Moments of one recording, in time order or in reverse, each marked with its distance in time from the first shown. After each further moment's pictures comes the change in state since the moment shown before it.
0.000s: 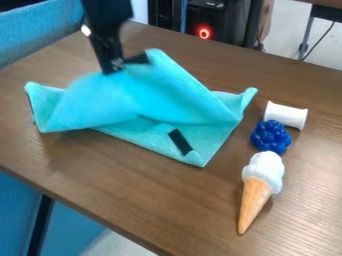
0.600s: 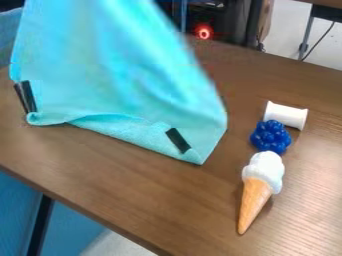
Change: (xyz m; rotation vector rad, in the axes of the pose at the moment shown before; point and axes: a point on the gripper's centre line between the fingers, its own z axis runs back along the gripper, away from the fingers) arm 0.006 0.101 0.084 0.203 -0.055 0.313
